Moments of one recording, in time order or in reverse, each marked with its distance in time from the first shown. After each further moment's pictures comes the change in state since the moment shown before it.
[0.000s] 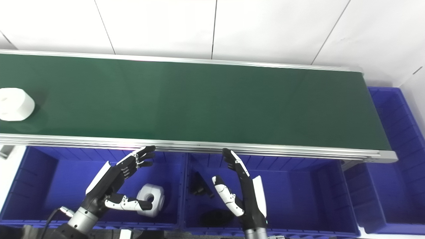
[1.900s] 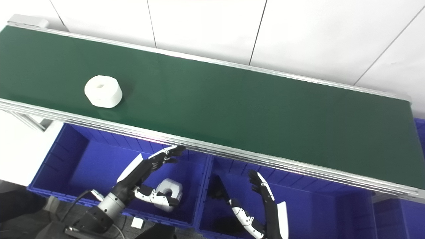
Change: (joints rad) left arm -0.026 0.063 -0.135 0.038 0.110 -0.002 0.251; right arm -0.024 -0.081 0.029 0.118 0.025 -0.078 -0.053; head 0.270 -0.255
